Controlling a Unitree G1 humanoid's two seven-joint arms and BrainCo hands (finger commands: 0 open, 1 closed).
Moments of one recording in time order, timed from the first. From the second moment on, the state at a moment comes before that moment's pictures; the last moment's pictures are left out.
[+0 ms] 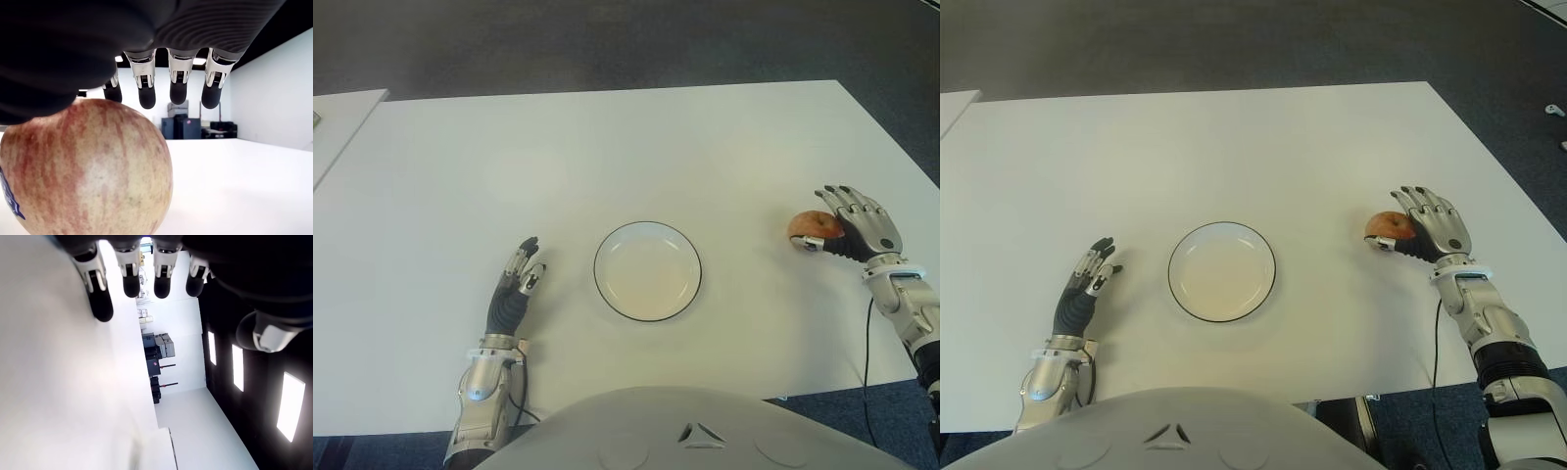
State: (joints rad) left arm 0.47 0.16 0.08 0.19 -0.05 -0.53 -0.14; right arm -0.07 -0.86 0.14 0.55 -0.79 -0.28 -0.41
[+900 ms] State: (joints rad) left arm 0.47 0.16 0.09 0.18 -0.05 -0.52 -0.14; right arm -0.15 -0.80 0.20 0.66 -0.79 -0.28 -0.44
